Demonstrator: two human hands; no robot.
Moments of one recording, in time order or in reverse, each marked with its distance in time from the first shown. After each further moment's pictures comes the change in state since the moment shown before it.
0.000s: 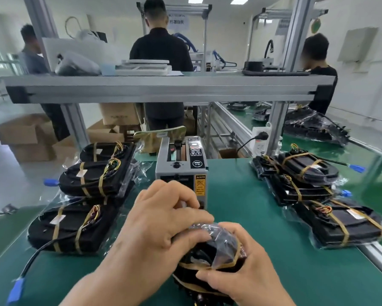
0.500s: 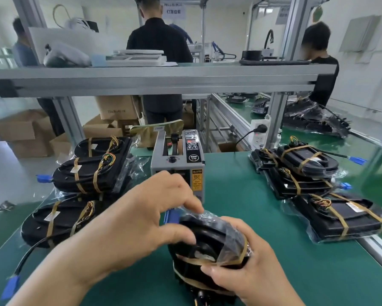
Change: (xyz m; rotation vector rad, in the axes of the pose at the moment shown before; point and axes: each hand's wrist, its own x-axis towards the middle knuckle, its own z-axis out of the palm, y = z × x) left_hand 0.021 -0.021 -0.012 -0.244 -0.344 -0.054; right_hand -0.003 0.004 -0.014 -0.045 0.009 -0.046
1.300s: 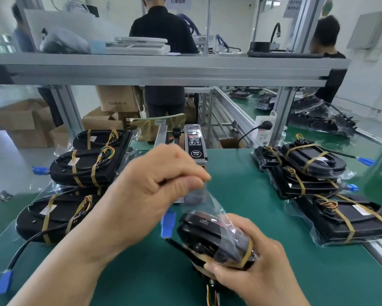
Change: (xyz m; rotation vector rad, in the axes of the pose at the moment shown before) left_hand 0.020 -0.002 0.004 -0.143 0.305 0.068; right_hand 0.004 0.005 0.001 -0.191 0.109 -0.195
